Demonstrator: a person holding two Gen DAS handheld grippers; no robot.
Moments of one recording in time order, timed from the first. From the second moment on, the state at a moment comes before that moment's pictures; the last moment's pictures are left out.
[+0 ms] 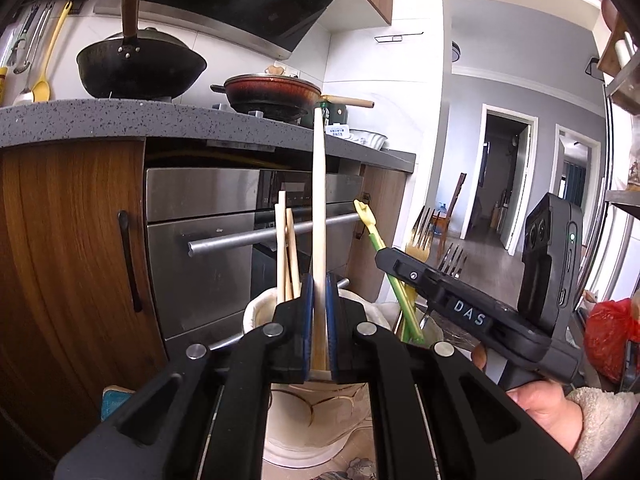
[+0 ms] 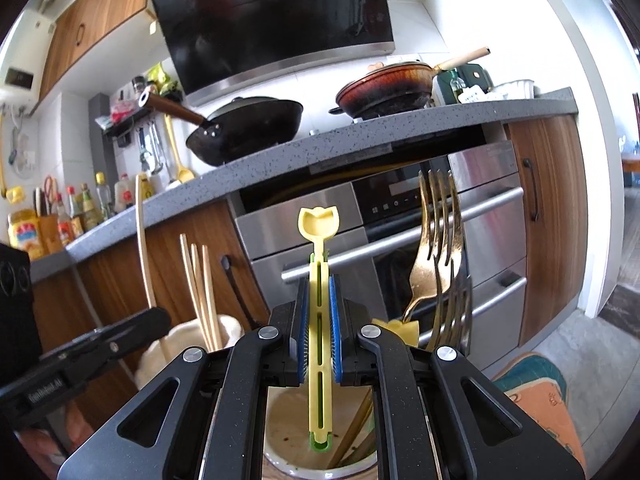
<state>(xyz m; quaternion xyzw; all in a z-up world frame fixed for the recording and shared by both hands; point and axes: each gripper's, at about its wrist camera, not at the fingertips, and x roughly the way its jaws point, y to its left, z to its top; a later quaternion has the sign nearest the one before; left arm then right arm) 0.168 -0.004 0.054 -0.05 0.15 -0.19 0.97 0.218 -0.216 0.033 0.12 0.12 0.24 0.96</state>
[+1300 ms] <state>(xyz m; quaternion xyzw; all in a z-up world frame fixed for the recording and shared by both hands) 0.112 0.027 0.040 -0.08 0.16 -0.15 0.97 0.181 -0.217 0.020 0.07 0.12 0.20 0.97</state>
